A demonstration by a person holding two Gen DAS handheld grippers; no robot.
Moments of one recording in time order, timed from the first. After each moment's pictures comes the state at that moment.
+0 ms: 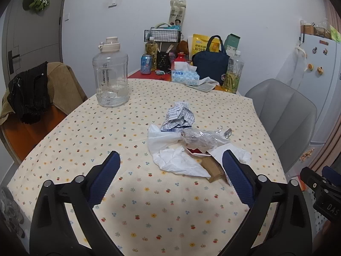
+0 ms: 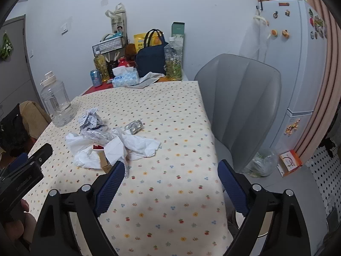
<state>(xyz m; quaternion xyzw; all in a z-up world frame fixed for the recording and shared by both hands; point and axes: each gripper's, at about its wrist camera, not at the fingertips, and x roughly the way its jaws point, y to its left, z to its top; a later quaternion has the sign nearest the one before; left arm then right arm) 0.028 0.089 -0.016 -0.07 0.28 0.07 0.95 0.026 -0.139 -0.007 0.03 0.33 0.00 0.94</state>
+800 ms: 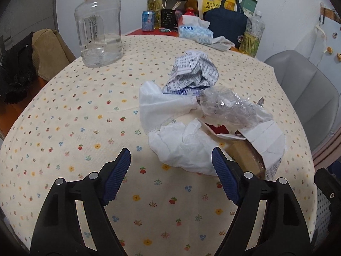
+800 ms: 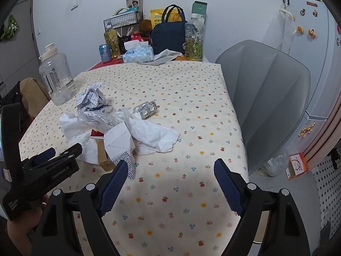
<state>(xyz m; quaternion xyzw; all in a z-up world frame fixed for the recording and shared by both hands) 0.111 0.097 -0.095 -0.08 0.40 0.08 0.91 0.088 -0.106 -0.050 0.00 0.39 0.04 0.92</state>
